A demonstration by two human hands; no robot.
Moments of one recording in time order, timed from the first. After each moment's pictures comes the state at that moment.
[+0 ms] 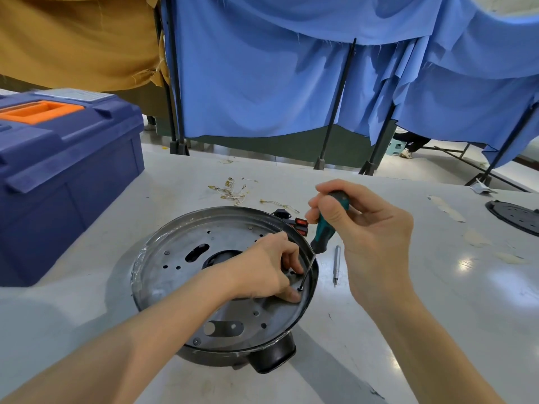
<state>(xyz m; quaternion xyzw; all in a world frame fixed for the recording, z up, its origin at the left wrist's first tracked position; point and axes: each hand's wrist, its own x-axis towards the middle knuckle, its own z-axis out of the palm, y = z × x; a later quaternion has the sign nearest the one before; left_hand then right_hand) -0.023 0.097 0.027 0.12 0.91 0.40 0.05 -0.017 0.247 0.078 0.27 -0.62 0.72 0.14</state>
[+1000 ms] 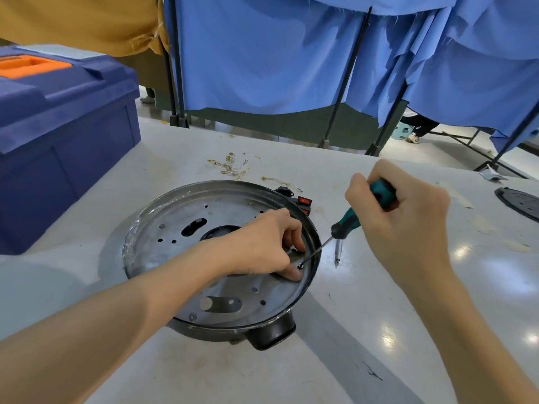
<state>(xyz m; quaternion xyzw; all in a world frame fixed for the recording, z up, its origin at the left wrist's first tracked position) -0.026 0.094 0.022 0.12 0.91 0.40 0.05 -0.034 0.276 0.075 0.27 -0.82 0.38 0.34</state>
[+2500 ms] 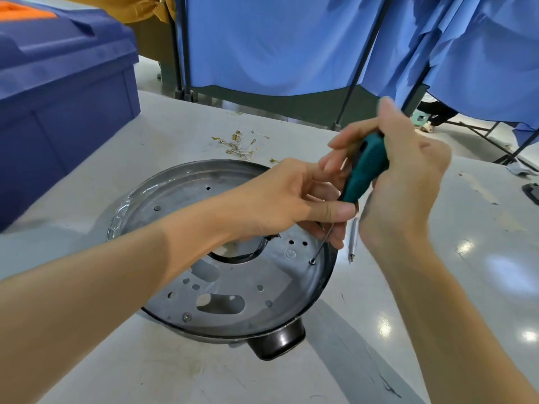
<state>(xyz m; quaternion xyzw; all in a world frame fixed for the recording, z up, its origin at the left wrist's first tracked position) -0.035 0.090 0.048 0.24 0.71 0.66 0.09 -0.061 0.221 0.071 0.27 -0.61 0.72 0.18</state>
